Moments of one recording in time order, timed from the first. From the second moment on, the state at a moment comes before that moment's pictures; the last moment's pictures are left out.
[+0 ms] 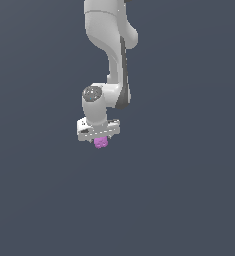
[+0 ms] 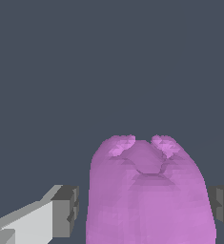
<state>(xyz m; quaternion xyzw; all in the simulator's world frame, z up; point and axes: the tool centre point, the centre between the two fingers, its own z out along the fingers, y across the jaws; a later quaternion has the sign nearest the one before) -0.067 -0.085 0.050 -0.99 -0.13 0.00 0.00</state>
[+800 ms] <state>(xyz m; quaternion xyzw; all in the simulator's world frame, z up) -0.066 -0.086 0.041 -0.99 -0.13 0.00 0.00</state>
